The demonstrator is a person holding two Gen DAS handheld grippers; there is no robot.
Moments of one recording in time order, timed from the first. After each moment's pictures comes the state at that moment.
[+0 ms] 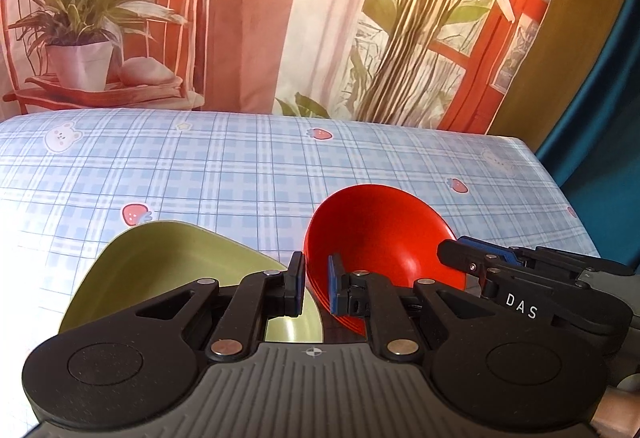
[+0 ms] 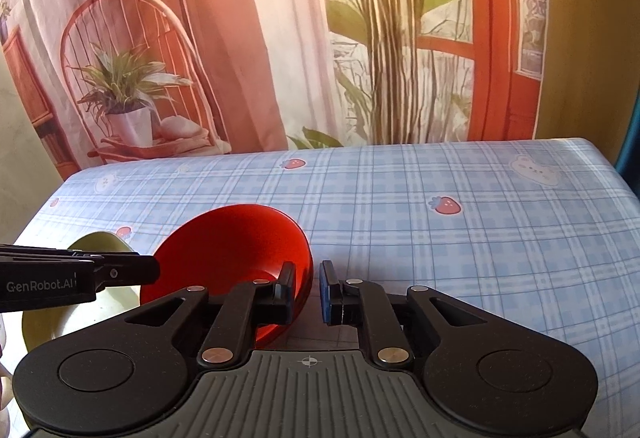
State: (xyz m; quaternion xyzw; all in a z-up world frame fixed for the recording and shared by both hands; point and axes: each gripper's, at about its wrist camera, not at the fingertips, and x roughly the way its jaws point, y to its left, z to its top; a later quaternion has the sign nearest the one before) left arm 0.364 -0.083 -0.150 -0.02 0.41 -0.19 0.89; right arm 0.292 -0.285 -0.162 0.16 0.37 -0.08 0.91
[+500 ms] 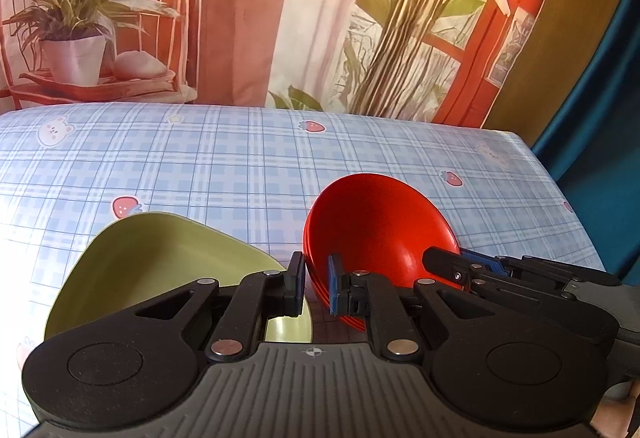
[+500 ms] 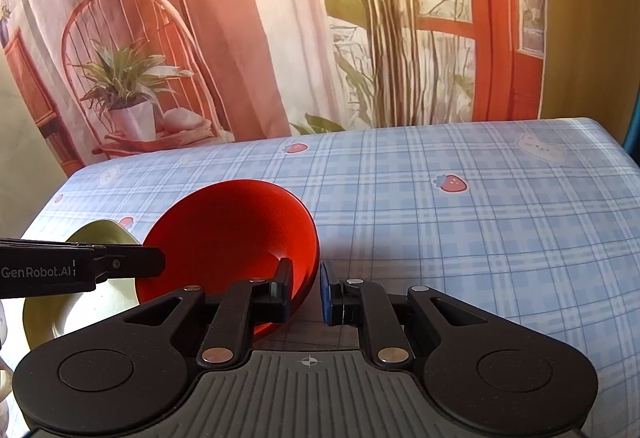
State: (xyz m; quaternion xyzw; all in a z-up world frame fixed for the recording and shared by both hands) left arm 0.364 -0.088 -0.152 -0.02 0.41 -0.19 0.89; right arm 0.286 -0.286 -0.177 0.18 0.37 -0.07 0.91
